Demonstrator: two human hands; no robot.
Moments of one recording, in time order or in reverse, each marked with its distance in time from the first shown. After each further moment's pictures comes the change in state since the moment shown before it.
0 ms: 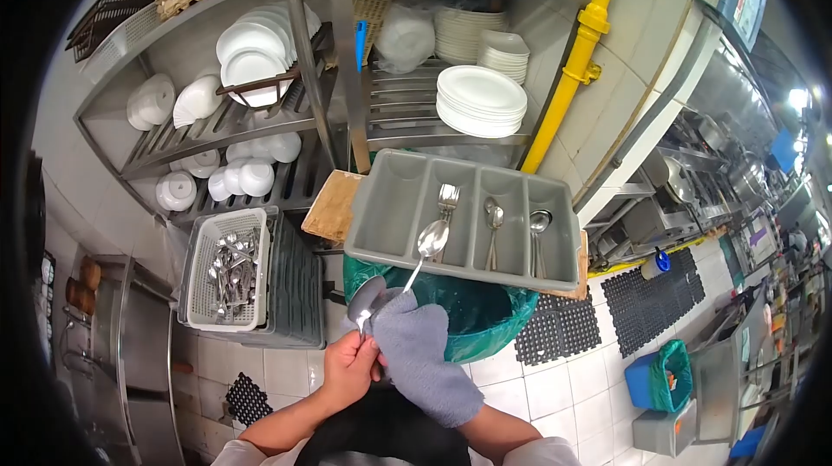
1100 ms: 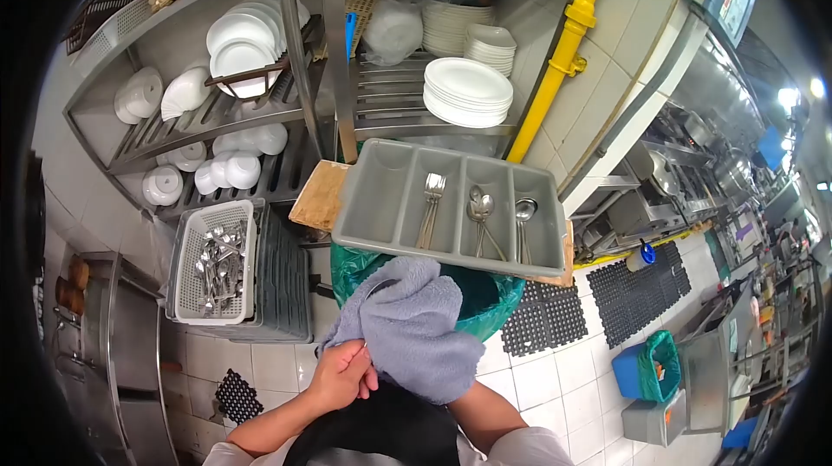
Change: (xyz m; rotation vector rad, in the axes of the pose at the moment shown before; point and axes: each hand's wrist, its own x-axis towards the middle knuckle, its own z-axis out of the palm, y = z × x) left_hand -0.023 0.018 -0.008 -0.006 -0.272 -0.324; right_hand 0.000 -0.003 -0.015 -0.306 -0.024 -0.117
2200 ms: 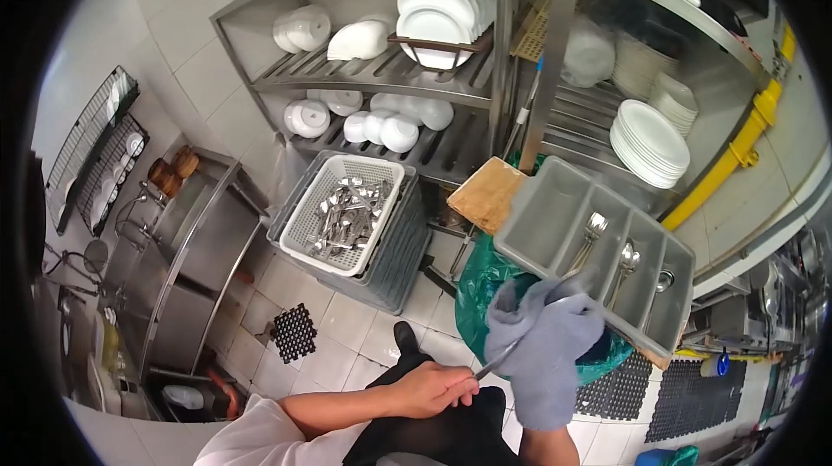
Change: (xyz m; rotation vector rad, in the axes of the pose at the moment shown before) left_hand -0.022 -0.034 -0.022 0.332 -0.050 0.348; right_hand 0.030 -0.025 -0.003 -0.083 0.056 -0.022
